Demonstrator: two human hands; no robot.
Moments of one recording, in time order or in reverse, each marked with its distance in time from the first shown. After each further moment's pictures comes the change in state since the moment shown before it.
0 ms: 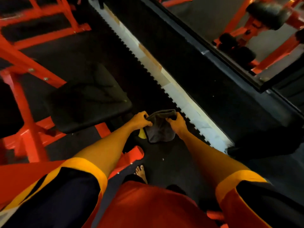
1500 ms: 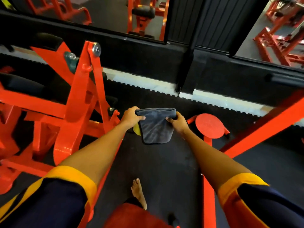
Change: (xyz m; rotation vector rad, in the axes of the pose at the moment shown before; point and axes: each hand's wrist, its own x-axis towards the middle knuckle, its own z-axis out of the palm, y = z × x) left_hand -0.551 -0.251 0.012 0.104 -0.142 0.535; right_hand -0.707 0.112 0.249 0.320 0.585 0.071
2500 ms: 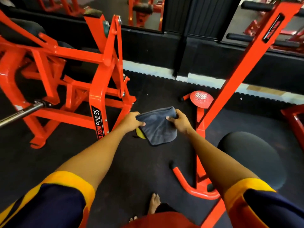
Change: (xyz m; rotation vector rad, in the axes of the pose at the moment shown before) left_hand -0.449 -0.067 -0.012 0.194 -0.130 0.039; right_hand -0.433 0.069 0.016 -0.099 -0.007 -0.138
